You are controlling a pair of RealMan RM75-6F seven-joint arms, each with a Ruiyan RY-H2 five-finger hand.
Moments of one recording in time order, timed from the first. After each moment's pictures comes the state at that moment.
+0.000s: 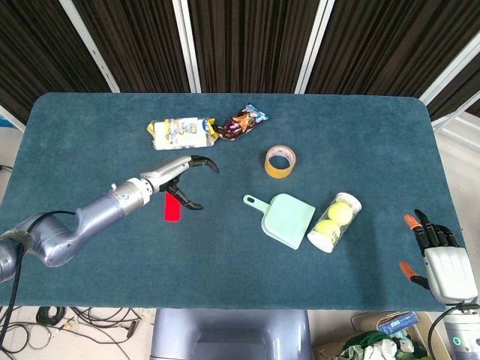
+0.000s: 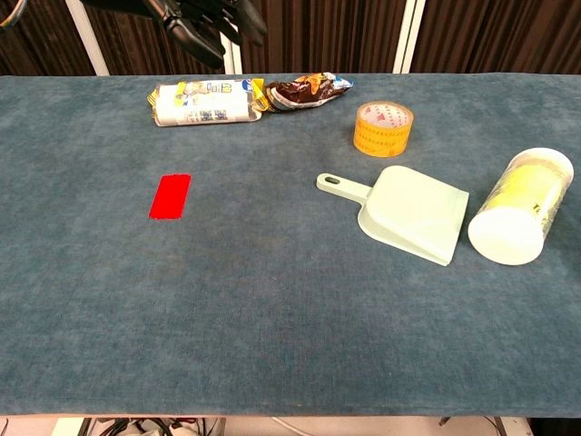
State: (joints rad) left arm -1.06 -1.07 -0.32 -1.60 1.23 0.33 -0.69; right arm 0.08 -1.13 0.07 -1.61 -1.57 1.54 -0.11
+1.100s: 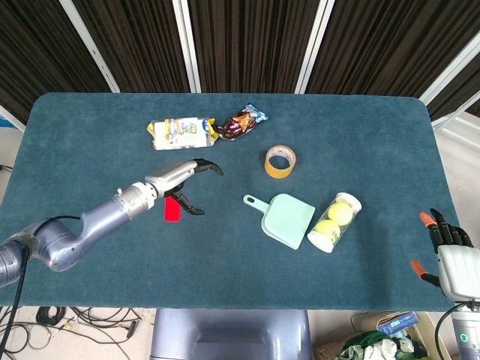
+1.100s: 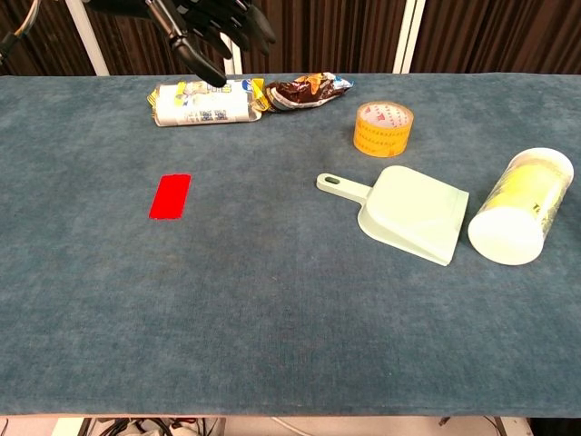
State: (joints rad) left arm -1.08 -1.08 -0.29 -1.62 1.18 0.38 -0.50; right arm 0.07 -1.11 0.09 -1.62 -1.47 1.50 -0.11
